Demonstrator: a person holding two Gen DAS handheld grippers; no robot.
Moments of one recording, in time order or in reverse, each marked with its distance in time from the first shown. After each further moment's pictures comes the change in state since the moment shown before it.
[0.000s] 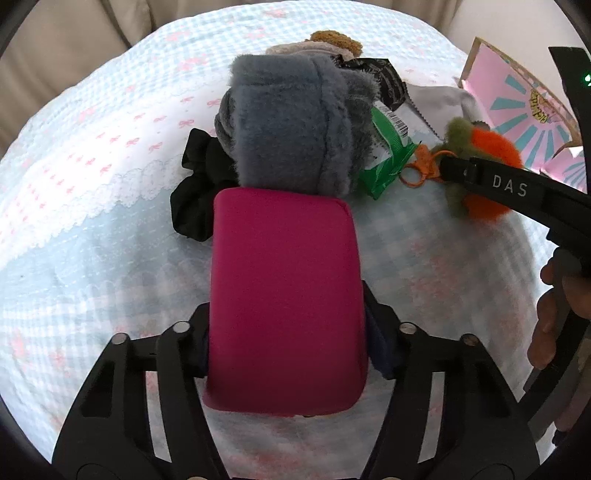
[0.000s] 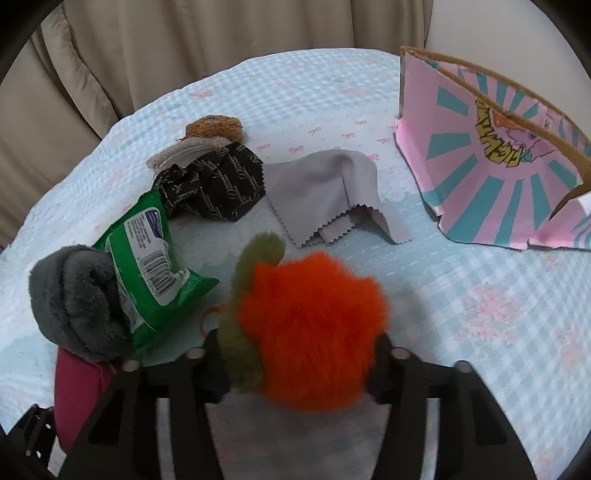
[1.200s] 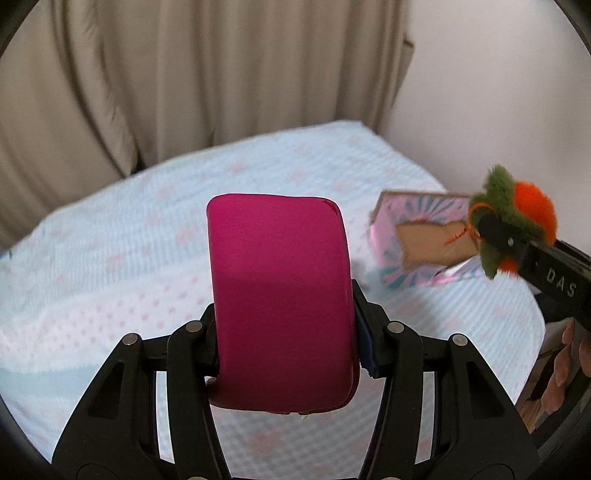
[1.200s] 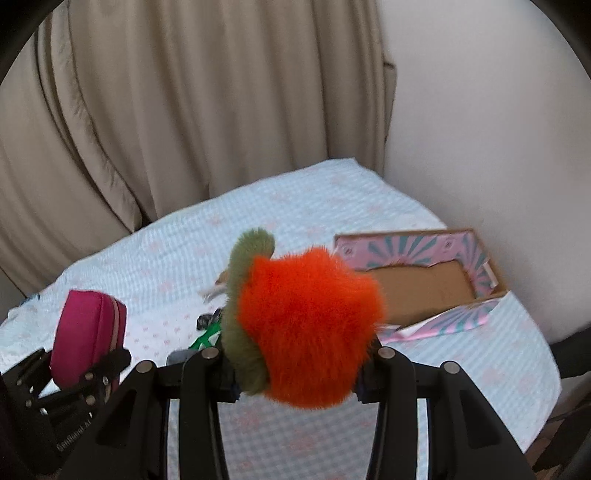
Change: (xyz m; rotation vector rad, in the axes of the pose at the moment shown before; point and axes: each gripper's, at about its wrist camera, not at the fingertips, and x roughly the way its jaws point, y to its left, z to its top) left arm -0.248 -0.038 0.146 0.109 -0.255 -0.097; right arm -0.263 -0.019 0.091 0.023 -0.220 -0.052
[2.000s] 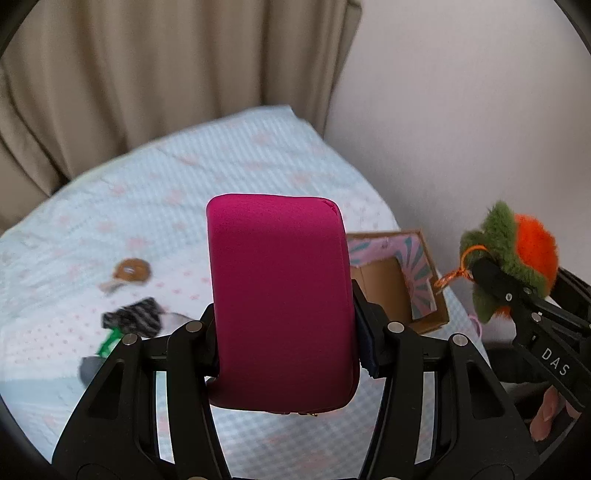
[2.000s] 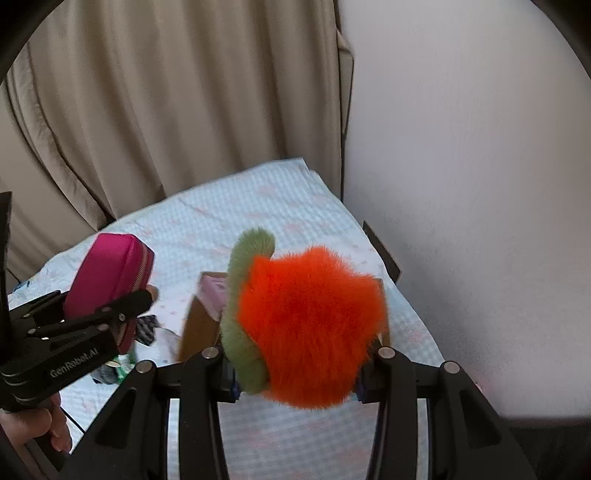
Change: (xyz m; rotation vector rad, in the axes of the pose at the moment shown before) left arm 0.162 -0.255 0.137 -0.013 0.182 -0.057; right arm 0.066 -0.234 0.108 -0.080 0.122 0.036
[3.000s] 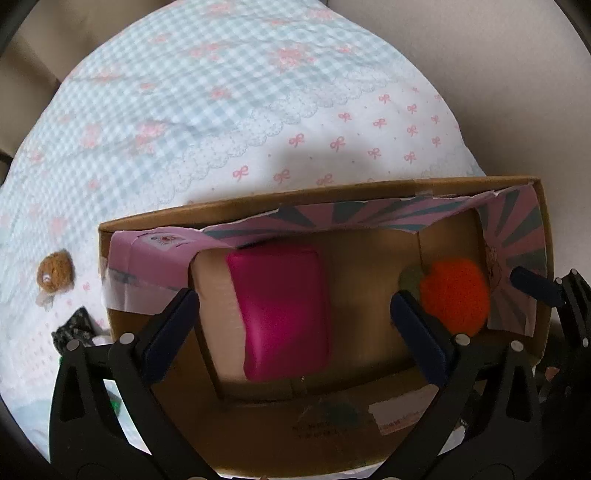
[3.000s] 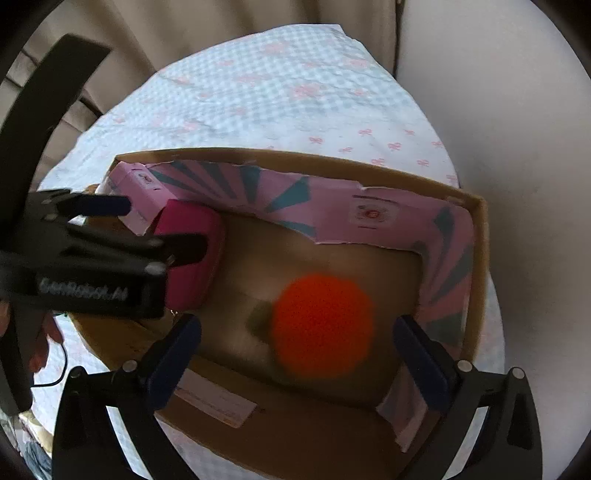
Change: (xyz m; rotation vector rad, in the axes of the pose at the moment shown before) left arm 0.229 -0.022 0.012 0.072 0.432 0.076; right arm 0.215 -0.056 -0.039 -0.141 0.395 0.176
